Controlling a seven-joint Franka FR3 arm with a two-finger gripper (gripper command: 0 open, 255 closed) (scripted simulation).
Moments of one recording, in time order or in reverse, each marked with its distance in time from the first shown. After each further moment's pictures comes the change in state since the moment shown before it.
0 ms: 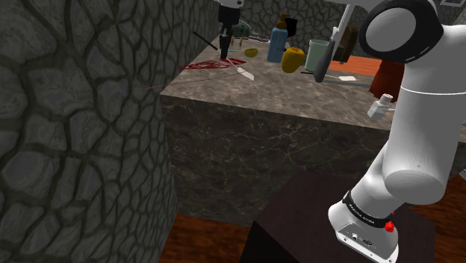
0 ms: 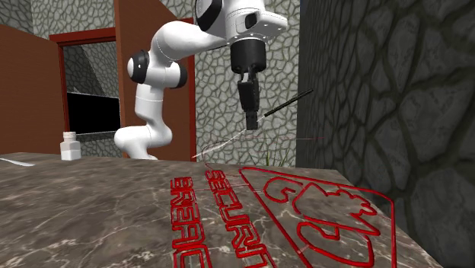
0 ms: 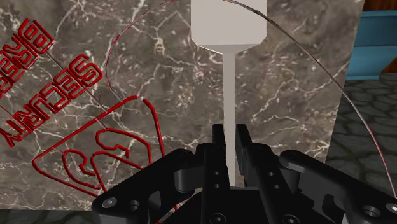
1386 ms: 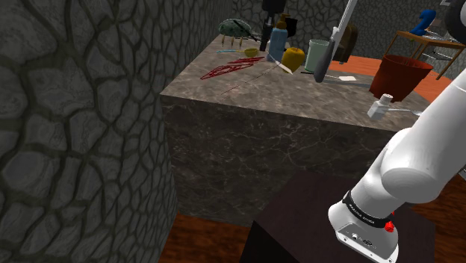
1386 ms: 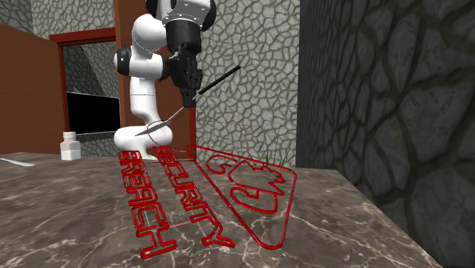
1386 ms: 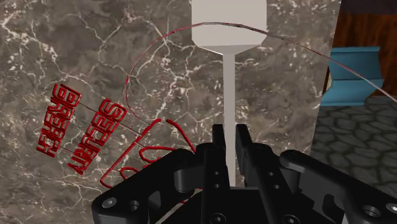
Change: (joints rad) arm -0.070 -0.384 -0.058 -0.377 -0.030 -0.011 -0.131
